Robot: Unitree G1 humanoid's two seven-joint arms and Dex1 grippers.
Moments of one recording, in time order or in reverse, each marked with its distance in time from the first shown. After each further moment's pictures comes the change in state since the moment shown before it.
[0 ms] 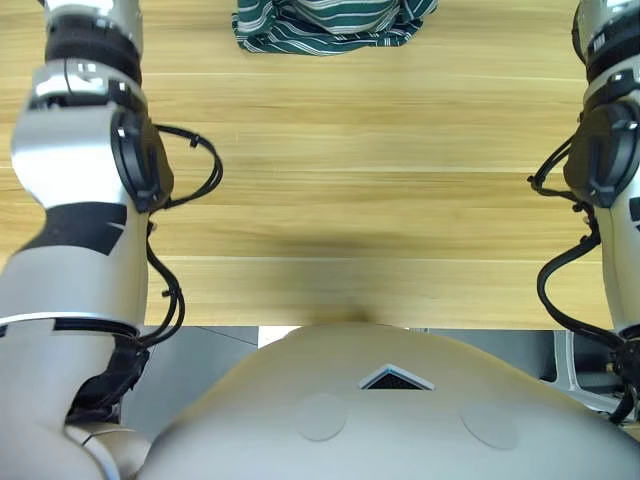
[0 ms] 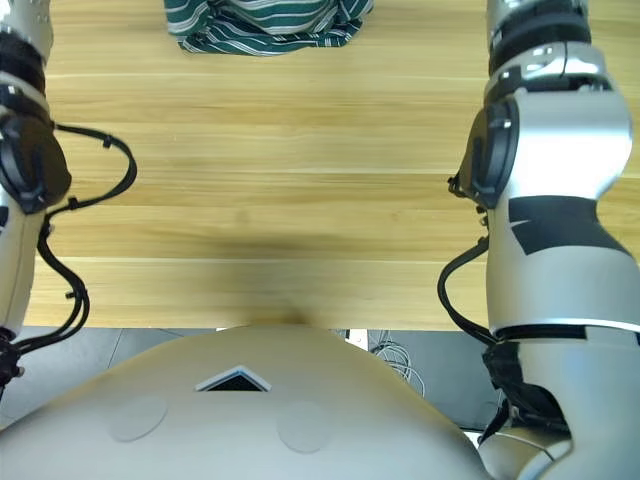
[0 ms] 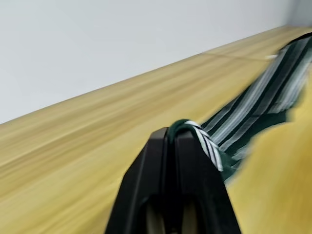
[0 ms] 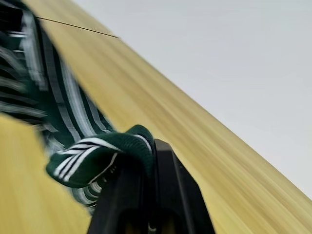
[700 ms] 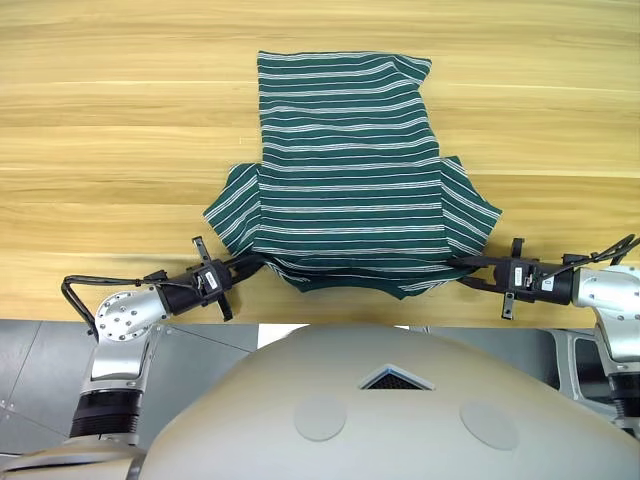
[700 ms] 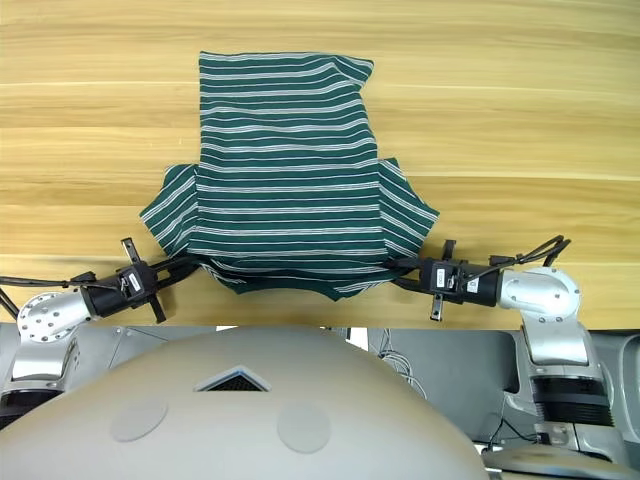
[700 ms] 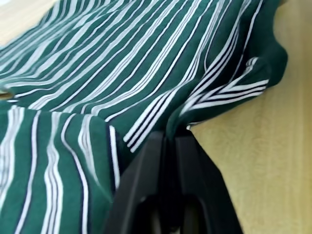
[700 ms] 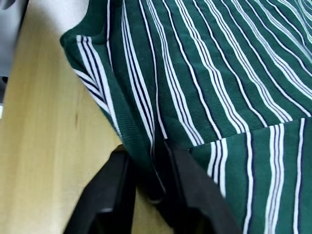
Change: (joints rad) left arm 1.598 0.127 -0.081 -1.046 0.135 -0.508 0.058; right arm 1.640 -0.342 -0.047 -1.306 0.157 -0.020 0.224
